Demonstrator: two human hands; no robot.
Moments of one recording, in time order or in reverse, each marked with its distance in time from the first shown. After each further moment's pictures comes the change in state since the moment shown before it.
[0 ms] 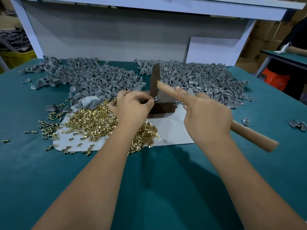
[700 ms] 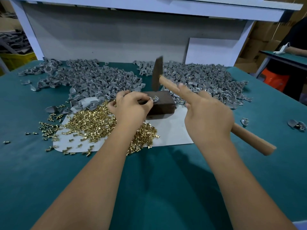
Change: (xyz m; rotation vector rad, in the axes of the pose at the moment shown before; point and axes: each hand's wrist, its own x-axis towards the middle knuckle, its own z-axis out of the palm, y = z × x) left_hand 0.000 0.001 -0.004 -0.028 0.000 -0.003; right_hand -0.002 0.002 0.001 0.084 0.102 0.061
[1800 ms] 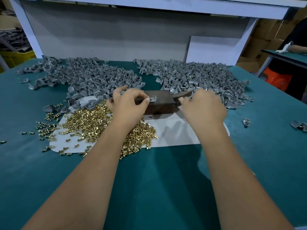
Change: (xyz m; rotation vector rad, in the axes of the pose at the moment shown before) left_hand 0.002 -0.002 -0.012 0.037 -0.123 0.076; right_hand 0.036 0.010 0.038 0.116 -0.176 0.276
